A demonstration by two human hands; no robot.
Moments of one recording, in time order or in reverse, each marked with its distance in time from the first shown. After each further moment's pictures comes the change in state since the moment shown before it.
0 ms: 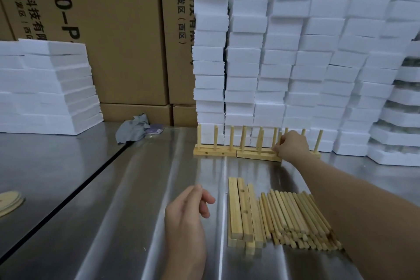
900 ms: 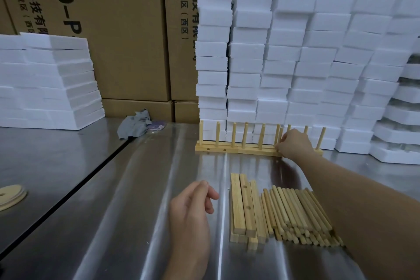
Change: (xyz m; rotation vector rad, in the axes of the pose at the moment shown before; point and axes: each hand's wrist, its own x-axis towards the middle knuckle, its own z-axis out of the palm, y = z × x) left_hand -0.003 0.002 -0.001 0.046 -0.057 -0.007; right_hand 0.007 0.007 0.007 -0.111 0.013 0.001
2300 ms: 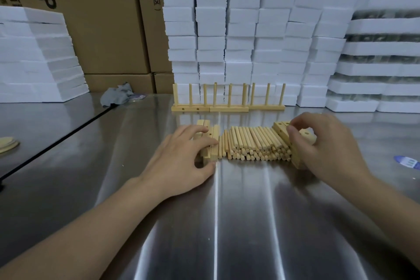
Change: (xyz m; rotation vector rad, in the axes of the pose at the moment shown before) left_hand -0.032 -0.001 -0.003 1.180 -0.585 0.649; right_hand -0.259 0.100 -0.108 0.119 0.351 -0.545
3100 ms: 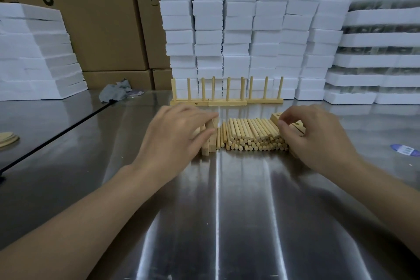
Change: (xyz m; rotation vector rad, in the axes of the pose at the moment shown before) left_hand 0.001 0.019 -0.026 0.081 0.329 0.184; right_hand 0.001 -0.001 0.006 -0.007 -0.065 -0.033
